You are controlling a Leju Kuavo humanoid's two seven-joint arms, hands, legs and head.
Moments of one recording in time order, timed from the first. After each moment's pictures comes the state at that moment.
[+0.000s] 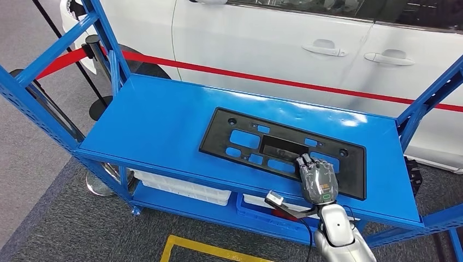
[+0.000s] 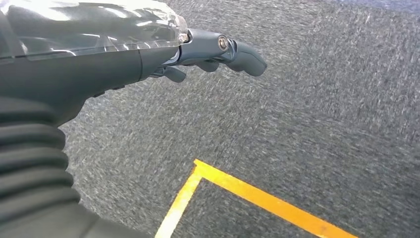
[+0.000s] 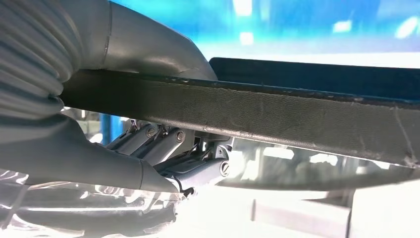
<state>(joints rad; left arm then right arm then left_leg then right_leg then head) -0.11 -0.21 1.17 -0.21 -0.73 0.66 -0.44 -0.12 -0.13 0.15 -1.26 1.51 -0.48 -0.01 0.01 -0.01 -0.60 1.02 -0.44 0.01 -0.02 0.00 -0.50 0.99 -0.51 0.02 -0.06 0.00</state>
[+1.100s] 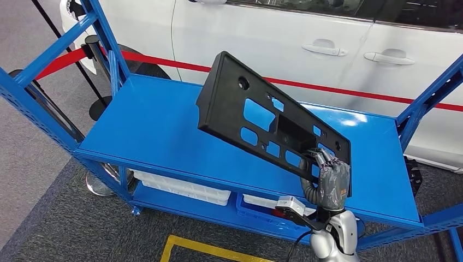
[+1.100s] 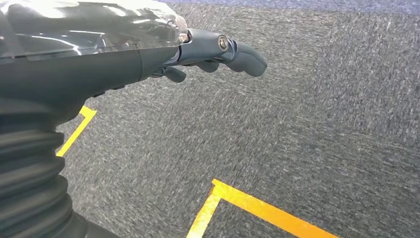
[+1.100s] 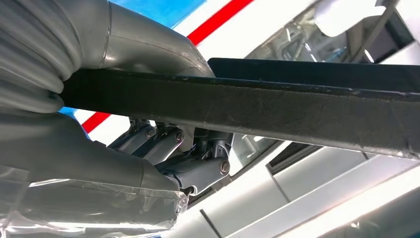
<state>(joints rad) -0.12 -0.22 1.43 -0.27 -1.08 0.66 -0.33 -0.04 -0.02 0.12 -1.55 0.84 -0.54 -0.47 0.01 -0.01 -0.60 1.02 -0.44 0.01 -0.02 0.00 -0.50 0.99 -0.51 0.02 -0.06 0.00</state>
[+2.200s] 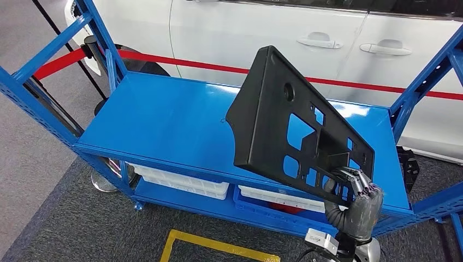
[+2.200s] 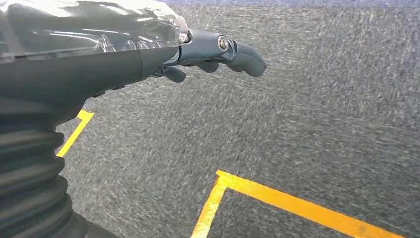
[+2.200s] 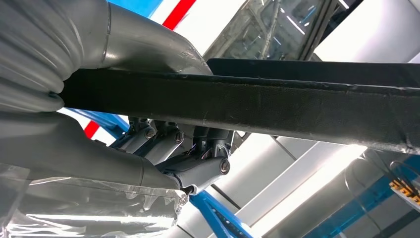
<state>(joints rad) -0.14 -0.22 1.43 -0.22 -1.14 0.66 -0.35 0.15 0.05 0.01 -1.78 0.67 -0.54 -0.69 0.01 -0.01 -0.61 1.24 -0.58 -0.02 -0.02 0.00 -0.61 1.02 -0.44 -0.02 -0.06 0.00</state>
